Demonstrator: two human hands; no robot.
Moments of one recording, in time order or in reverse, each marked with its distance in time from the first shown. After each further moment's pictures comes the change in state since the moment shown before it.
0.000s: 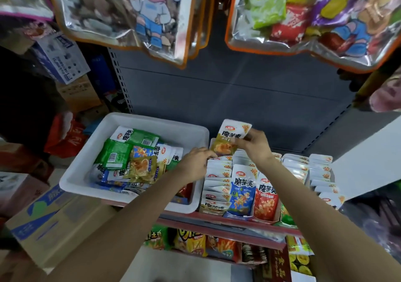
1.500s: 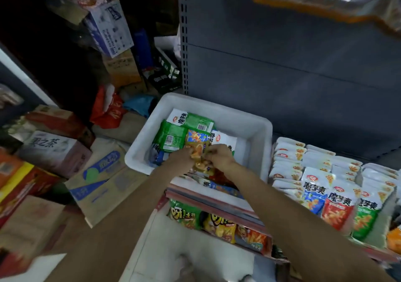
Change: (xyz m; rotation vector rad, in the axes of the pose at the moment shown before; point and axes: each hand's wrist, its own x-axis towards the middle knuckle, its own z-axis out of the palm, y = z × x) left_hand -0.081 -0.161 -0.046 -0.091 -0.010 -0.520; right_hand -0.011 0.007 0.243 -0.245 -0.374 0.295
